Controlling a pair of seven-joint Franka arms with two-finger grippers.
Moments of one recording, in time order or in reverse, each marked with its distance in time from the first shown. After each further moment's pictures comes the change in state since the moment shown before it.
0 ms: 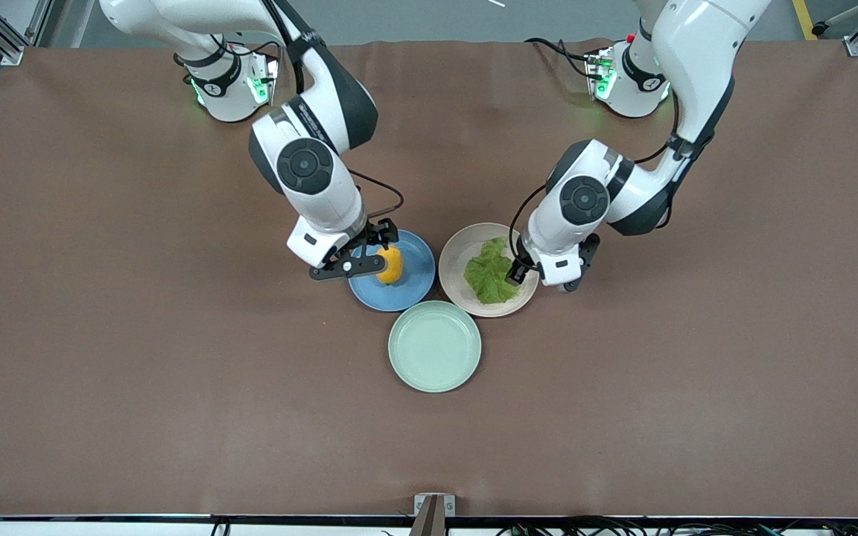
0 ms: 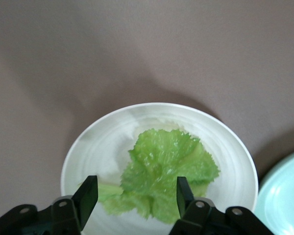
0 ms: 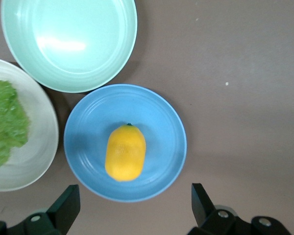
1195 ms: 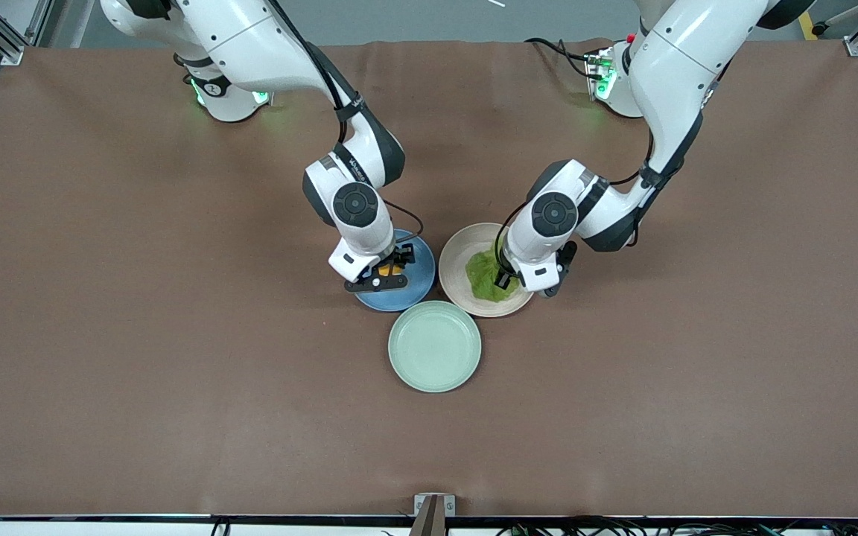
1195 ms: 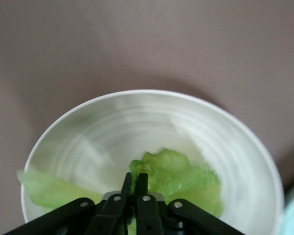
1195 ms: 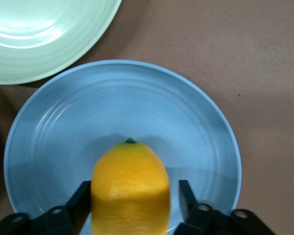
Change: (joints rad) left arm -0.032 0.101 0.004 0.048 0.086 0.059 -0.084; right arm 0.057 0.205 0.000 -0.030 0.000 0.216 0.084
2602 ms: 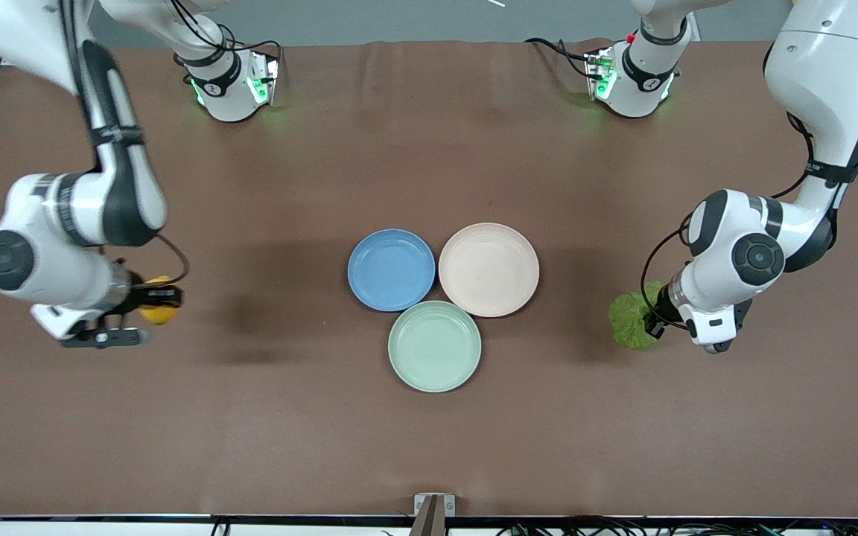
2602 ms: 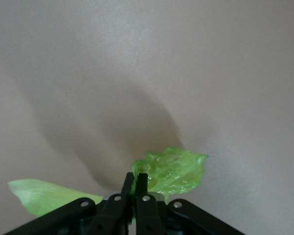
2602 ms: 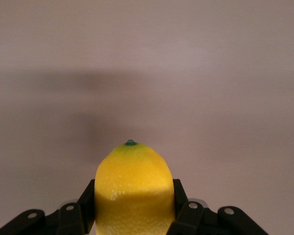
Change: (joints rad) left arm 0.447 -0.077 0.014 0.016 0.086 -0.105 0.519; right arm -0.556 -0.224 -0.190 0.014 -0.085 -0.334 -0.643
